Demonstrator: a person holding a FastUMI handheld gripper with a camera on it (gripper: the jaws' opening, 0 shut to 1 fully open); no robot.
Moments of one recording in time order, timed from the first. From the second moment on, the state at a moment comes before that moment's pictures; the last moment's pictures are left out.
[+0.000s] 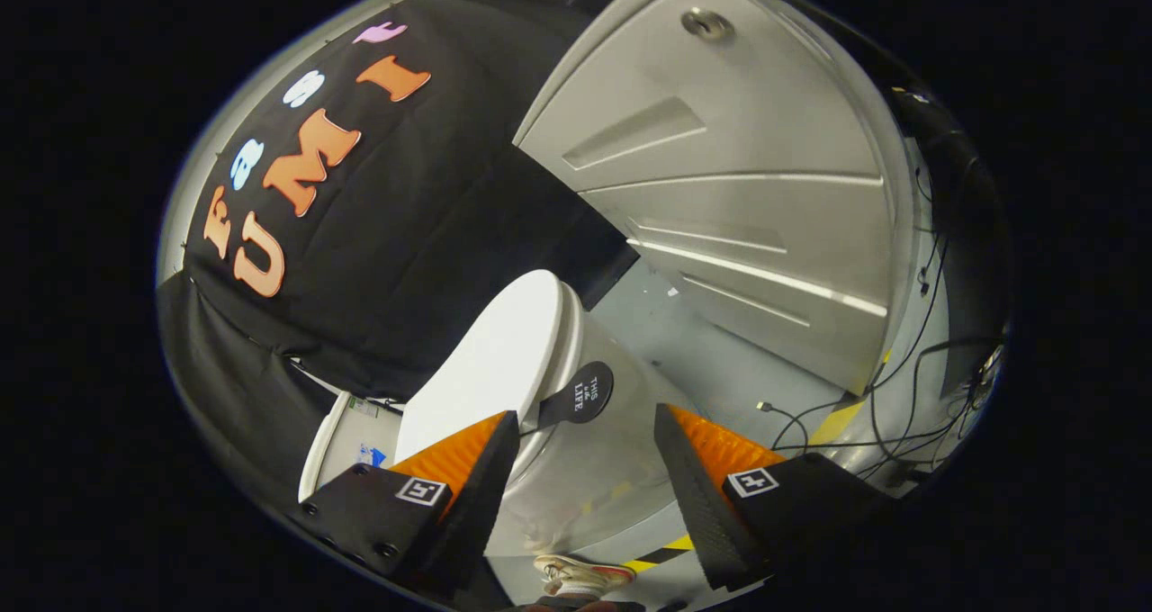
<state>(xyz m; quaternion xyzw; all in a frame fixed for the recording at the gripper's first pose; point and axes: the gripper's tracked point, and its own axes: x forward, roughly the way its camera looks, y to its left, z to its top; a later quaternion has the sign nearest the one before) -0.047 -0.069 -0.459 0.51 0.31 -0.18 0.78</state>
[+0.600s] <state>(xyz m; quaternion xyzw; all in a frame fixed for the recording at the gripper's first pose) 0.006 -0.082 -0.467 0.63 0.22 -0.16 0.73</state>
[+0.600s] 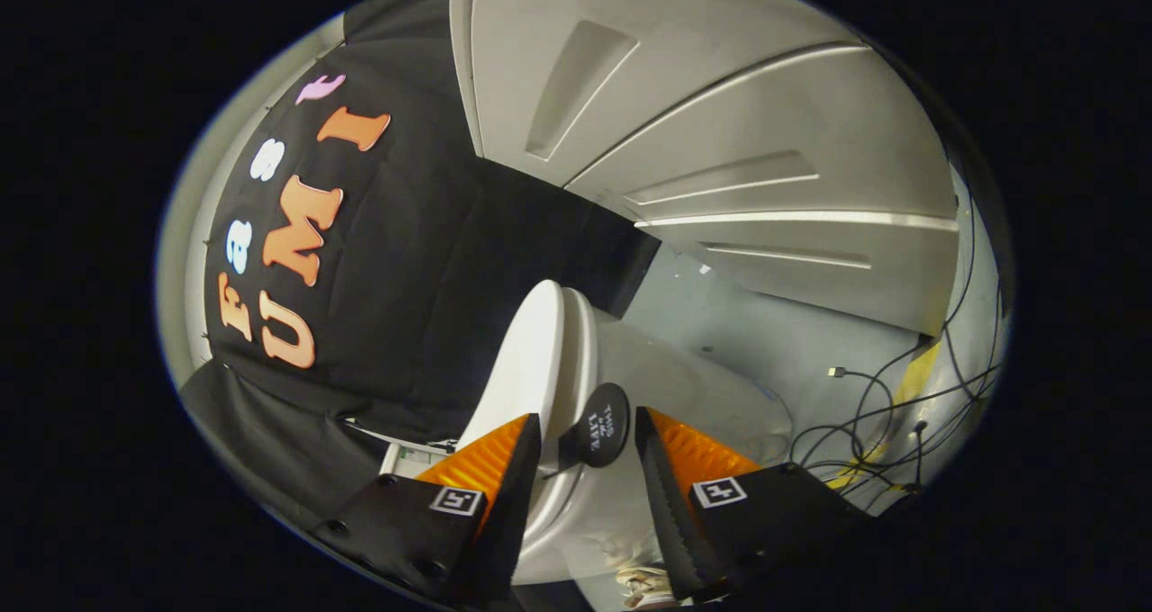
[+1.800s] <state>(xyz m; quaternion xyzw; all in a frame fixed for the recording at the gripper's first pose) 0.028 -0.107 -0.468 0.58 0.18 -0.22 0.77</state>
